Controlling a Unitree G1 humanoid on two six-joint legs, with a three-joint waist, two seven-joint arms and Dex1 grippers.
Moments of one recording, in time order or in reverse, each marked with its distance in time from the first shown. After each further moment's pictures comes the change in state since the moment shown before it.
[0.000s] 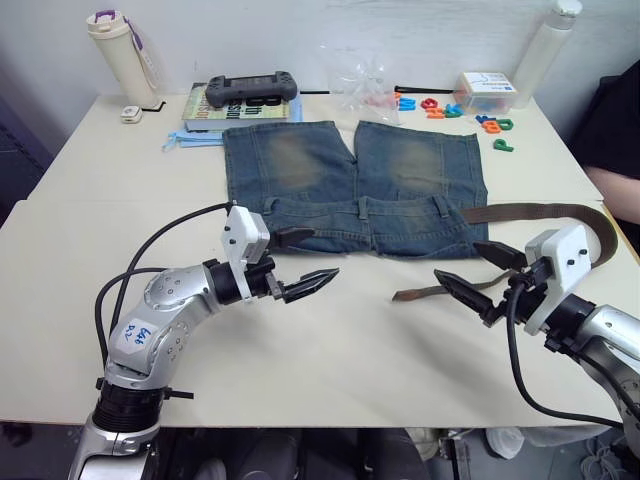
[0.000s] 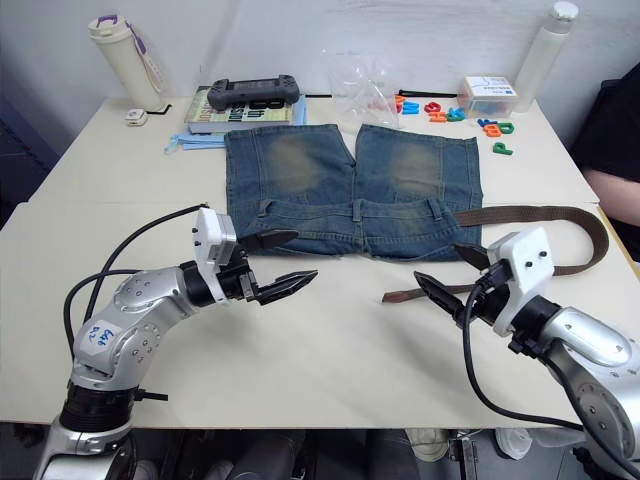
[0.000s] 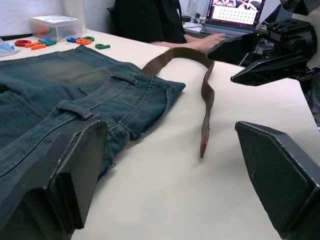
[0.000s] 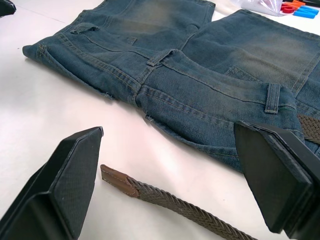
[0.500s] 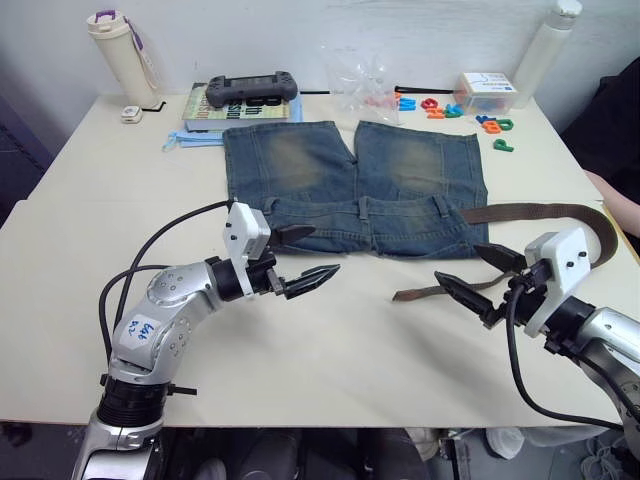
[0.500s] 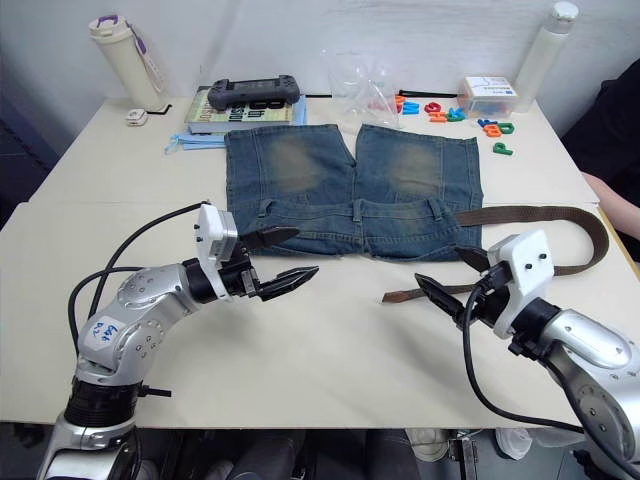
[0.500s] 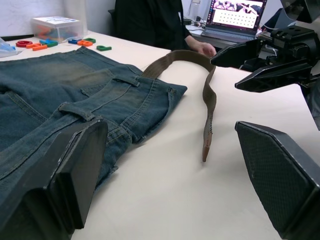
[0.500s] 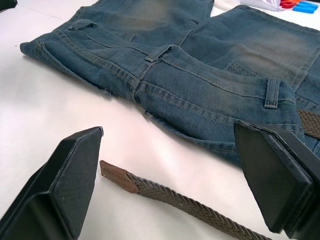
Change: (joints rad) left arm -0.020 -0.014 -0.001 0.029 0.000 0.000 -0.004; right arm 0.015 0.000 0.000 0.000 0.002 0.000 -0.006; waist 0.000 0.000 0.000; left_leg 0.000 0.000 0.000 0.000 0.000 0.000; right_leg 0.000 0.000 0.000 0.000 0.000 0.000
